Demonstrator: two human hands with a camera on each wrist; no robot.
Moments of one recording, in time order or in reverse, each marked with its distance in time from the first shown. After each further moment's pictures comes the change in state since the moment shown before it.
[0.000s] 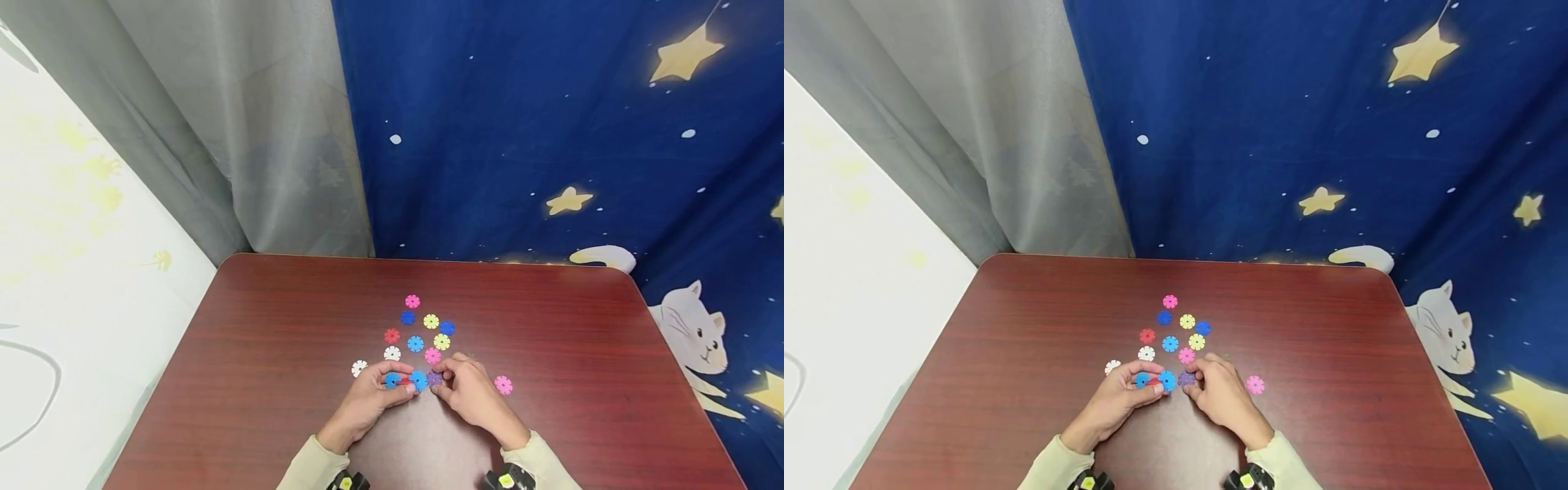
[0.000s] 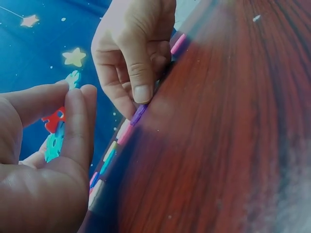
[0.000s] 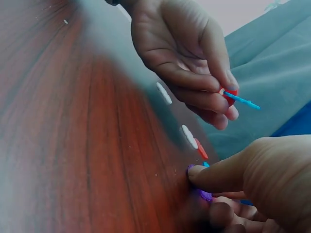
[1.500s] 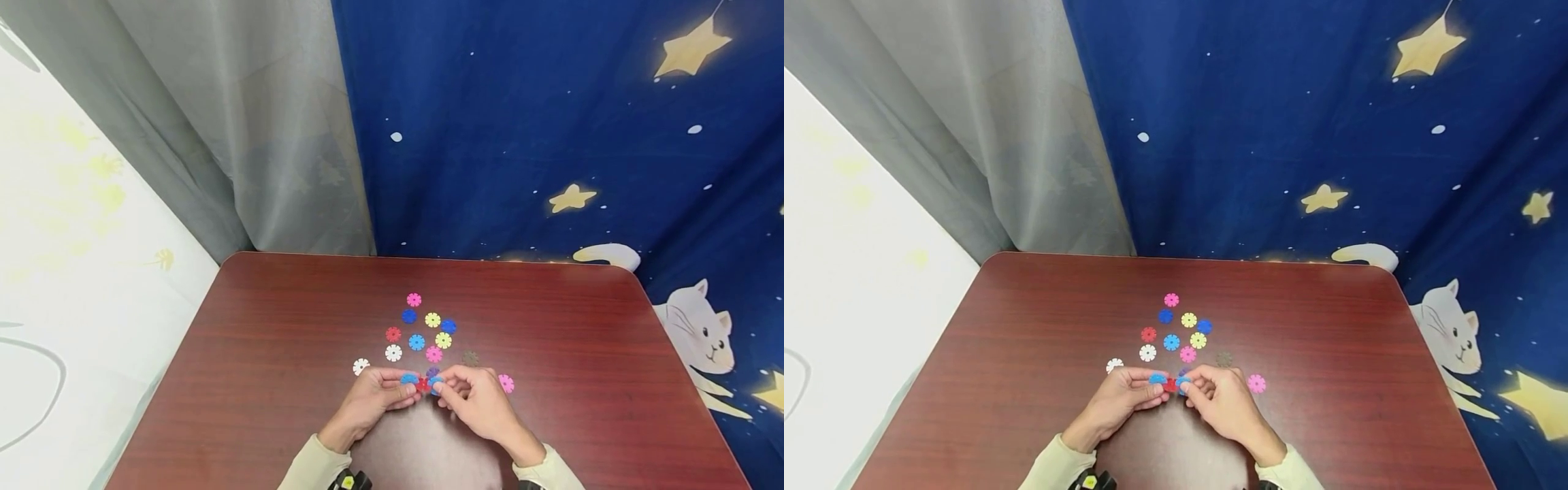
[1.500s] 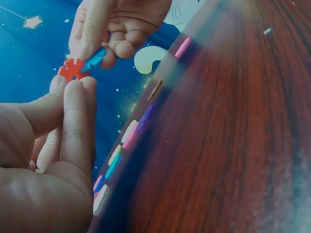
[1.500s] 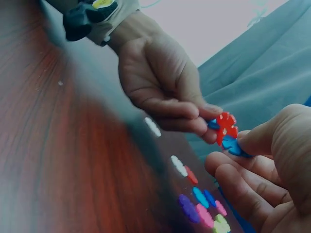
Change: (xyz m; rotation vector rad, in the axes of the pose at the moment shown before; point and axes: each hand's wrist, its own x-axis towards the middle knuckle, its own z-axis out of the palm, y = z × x) left_hand -0.002 0.000 0.002 -0.030 -0.027 -0.009; right_hand -0.019 -0.015 -0.017 0.546 0.015 -0.088
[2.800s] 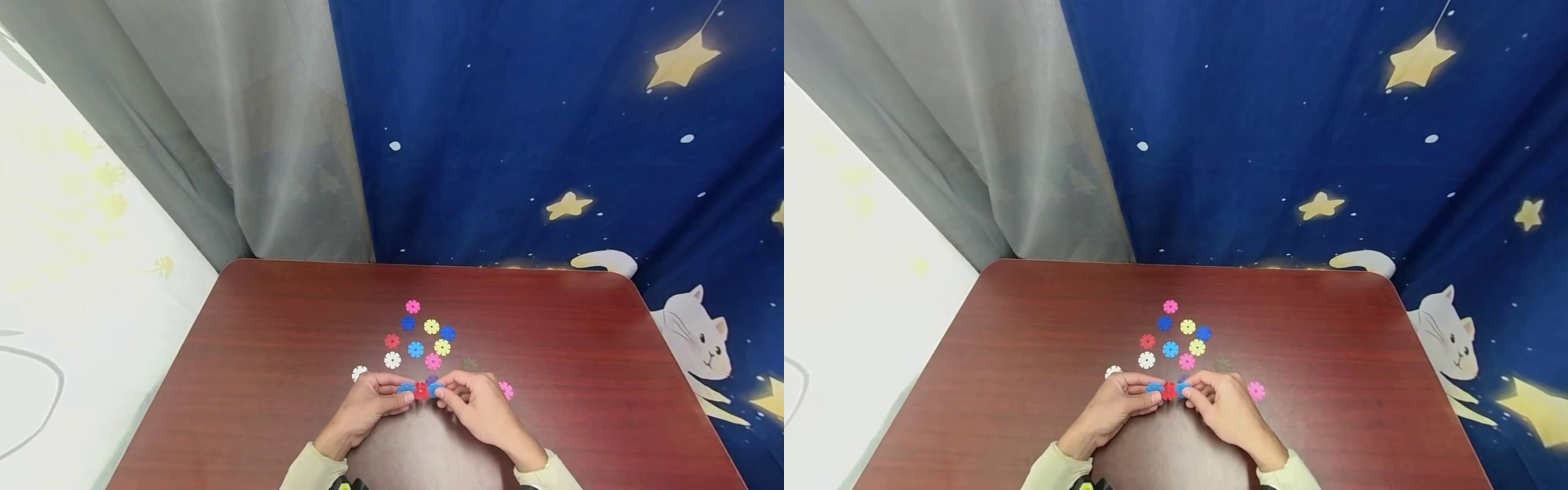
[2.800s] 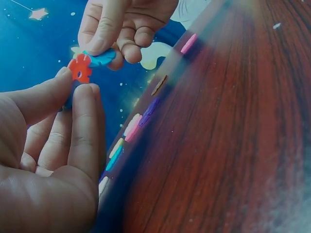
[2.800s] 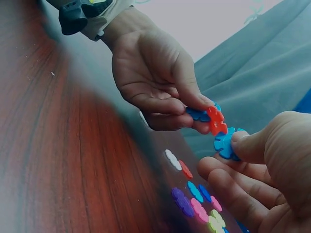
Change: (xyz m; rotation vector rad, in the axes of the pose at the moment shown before) left_hand -0.002 -0.001 -0.005 0.015 -0.005 0.013; right_hand 0.000 -0.001 -0.008 -0.014 -0.061 0.040
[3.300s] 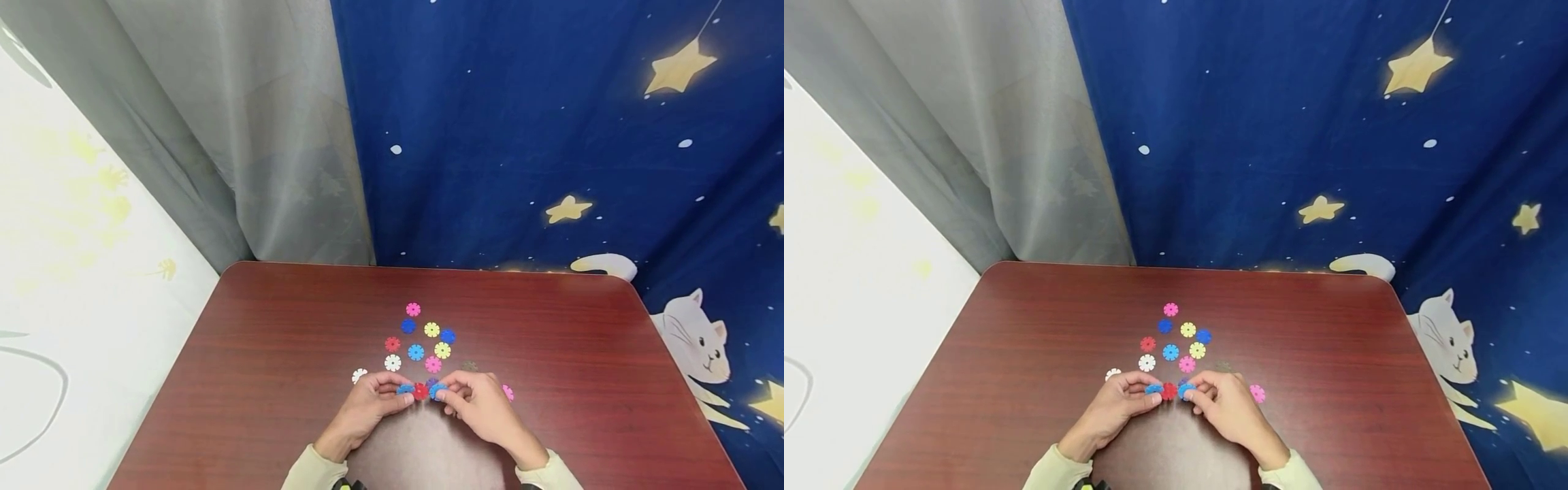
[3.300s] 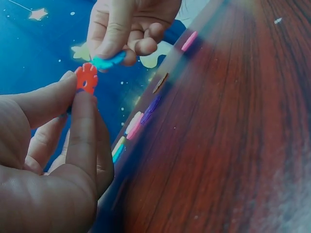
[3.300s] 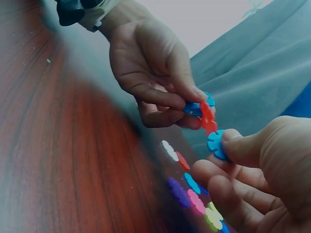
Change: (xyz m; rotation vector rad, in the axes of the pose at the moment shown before) left_hand 0.001 0.001 0.001 0.089 0.044 0.027; right_hand 0.002 0.007 -0.003 -0.072 0.004 0.042
